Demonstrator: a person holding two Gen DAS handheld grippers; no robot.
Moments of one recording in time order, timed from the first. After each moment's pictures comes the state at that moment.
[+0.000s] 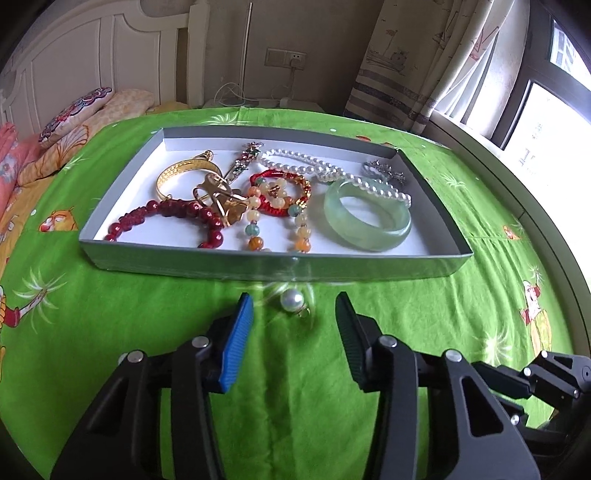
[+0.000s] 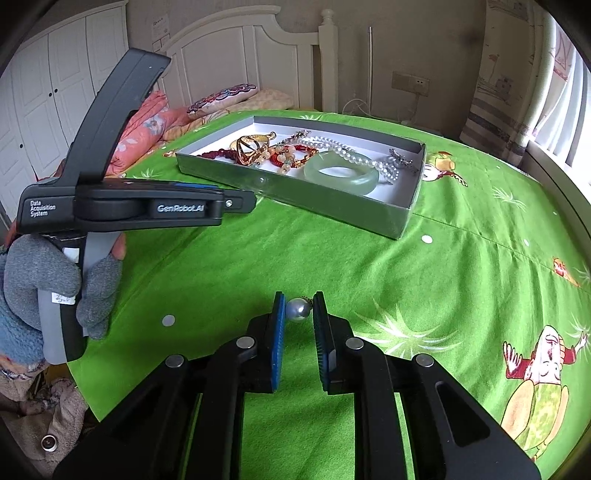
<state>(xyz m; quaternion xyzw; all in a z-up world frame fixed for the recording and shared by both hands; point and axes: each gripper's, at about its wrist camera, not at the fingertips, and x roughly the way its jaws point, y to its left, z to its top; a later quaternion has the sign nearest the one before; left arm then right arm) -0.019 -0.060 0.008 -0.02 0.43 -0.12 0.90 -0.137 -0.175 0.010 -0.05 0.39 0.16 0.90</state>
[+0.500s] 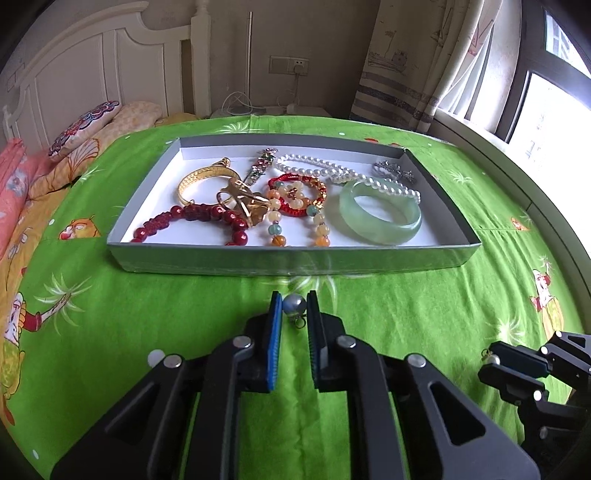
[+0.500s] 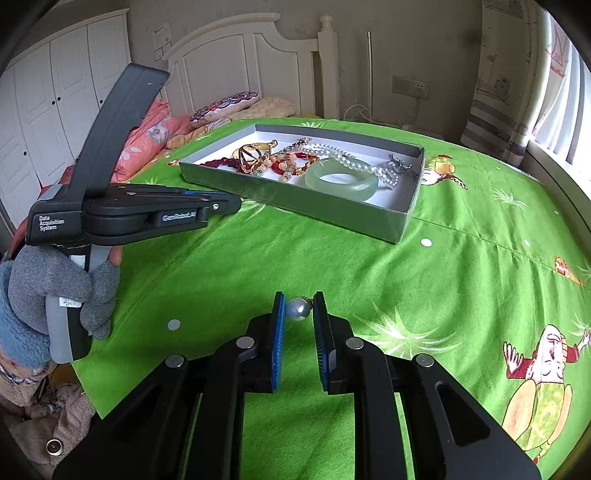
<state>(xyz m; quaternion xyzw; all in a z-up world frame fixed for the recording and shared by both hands) -0.035 -0.043 0.013 0.00 0.41 -0.11 0.90 -0.141 -0.178 0.012 -0.04 0.38 0.17 0.91</state>
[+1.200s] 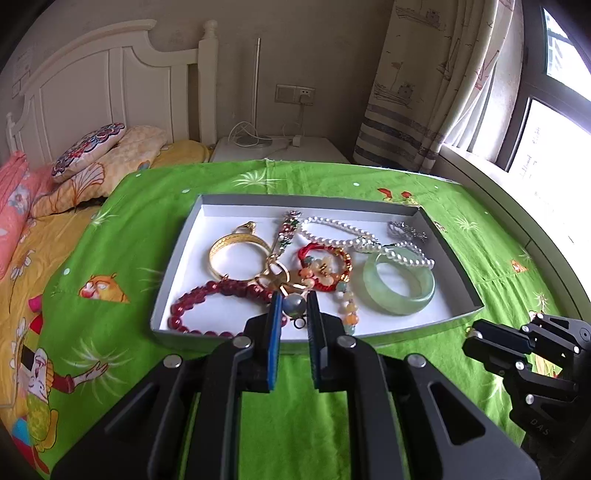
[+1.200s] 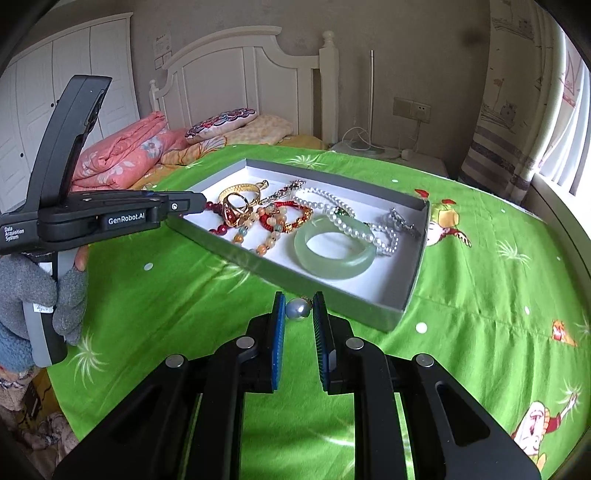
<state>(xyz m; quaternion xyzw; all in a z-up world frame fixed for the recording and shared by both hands) 0.002 -0.024 0.059 0.00 0.37 -0.12 0.92 -0.074 -0.167 0.041 -0.05 0.35 0.16 0.92</state>
